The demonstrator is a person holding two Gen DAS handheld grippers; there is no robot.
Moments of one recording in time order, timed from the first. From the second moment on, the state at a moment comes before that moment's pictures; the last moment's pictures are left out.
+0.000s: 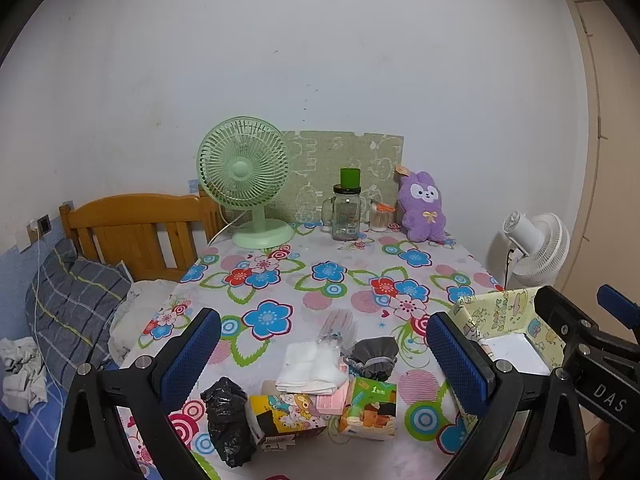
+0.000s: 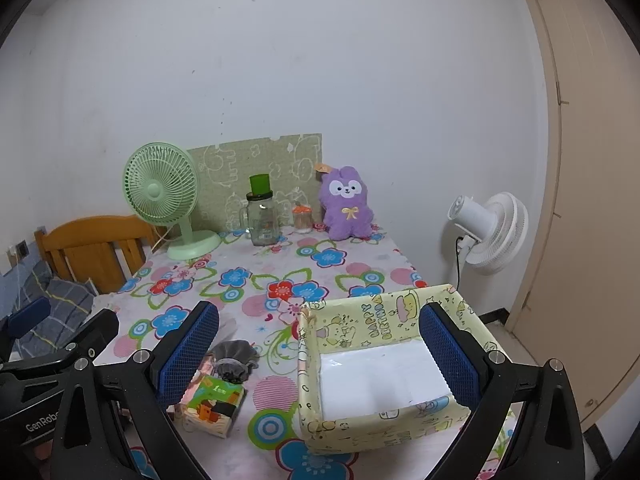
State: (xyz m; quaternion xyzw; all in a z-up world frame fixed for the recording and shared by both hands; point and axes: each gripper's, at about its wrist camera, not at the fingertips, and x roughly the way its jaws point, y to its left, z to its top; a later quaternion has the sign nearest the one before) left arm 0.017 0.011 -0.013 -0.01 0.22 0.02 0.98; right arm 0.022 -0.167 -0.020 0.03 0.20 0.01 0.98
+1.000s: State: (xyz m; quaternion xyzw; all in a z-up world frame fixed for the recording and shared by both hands) left arm 0.015 0.003 -0.013 -0.01 0.22 0.02 0.98; right arm 0.021 -0.169 -0.017 0.02 0.20 0.00 0.98
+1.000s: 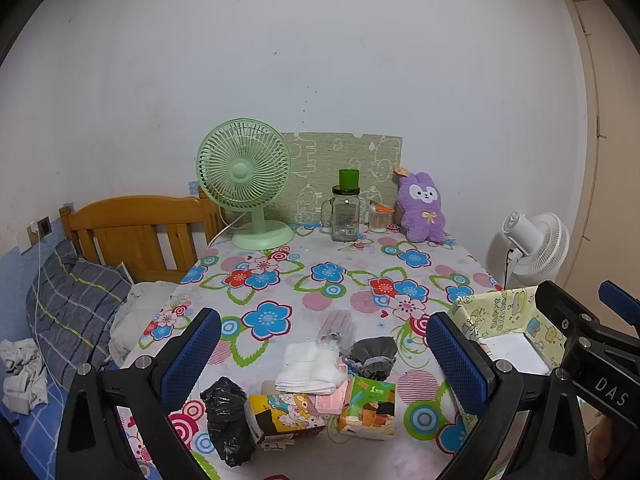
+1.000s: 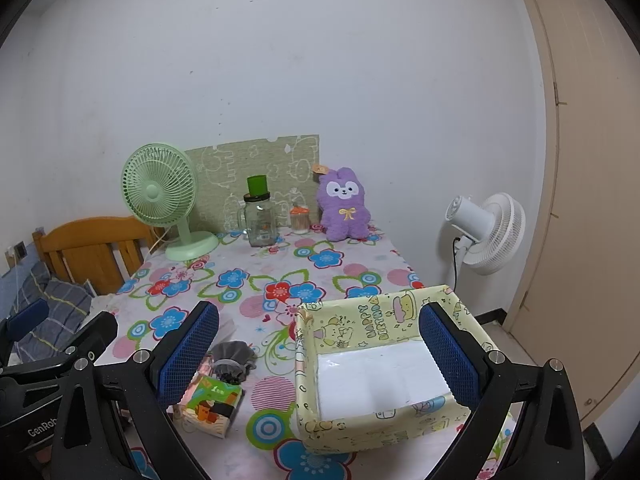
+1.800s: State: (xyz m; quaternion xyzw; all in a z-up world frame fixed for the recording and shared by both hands) left arm 0.016 0.007 -0.013 -0.02 0.22 0.00 0.98; right arm 0.021 -0.171 -0.016 0.02 0.20 0.00 0.98
